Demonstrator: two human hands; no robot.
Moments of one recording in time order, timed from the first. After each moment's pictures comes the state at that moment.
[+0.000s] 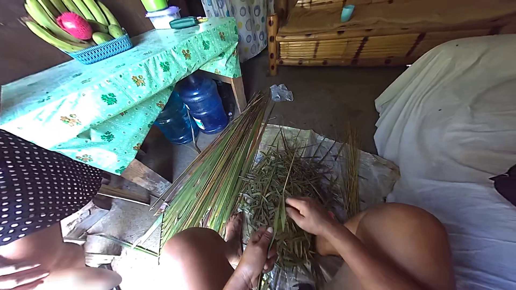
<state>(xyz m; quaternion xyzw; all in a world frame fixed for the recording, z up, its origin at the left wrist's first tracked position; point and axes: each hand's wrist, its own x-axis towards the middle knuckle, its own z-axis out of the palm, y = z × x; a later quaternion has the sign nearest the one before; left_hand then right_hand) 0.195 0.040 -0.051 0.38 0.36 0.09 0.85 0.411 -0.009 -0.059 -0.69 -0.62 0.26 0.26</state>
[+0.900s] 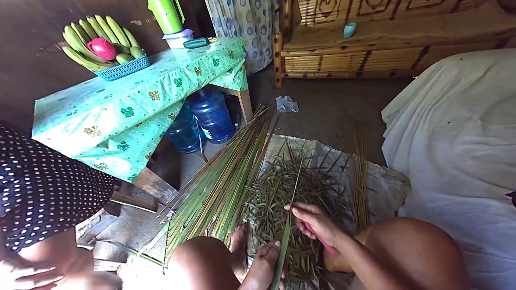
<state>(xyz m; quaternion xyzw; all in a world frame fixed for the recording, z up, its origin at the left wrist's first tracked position) 0.192 0.035 -0.058 0.41 0.34 0.08 0.84 0.412 -0.005 -0.049 -0.60 -0.31 0.58 0.46</state>
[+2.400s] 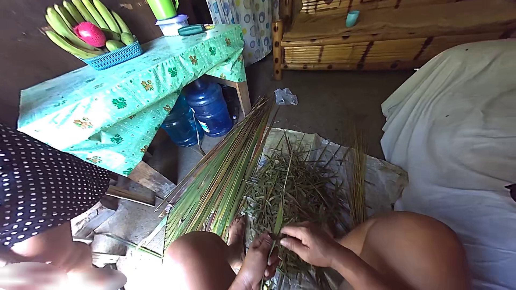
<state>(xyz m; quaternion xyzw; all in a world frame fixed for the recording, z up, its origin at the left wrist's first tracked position) 0.189 0.038 -0.059 0.36 0.36 0.11 0.85 0.383 -0.032 -0.064 -0.58 -0.68 0.32 0.33</state>
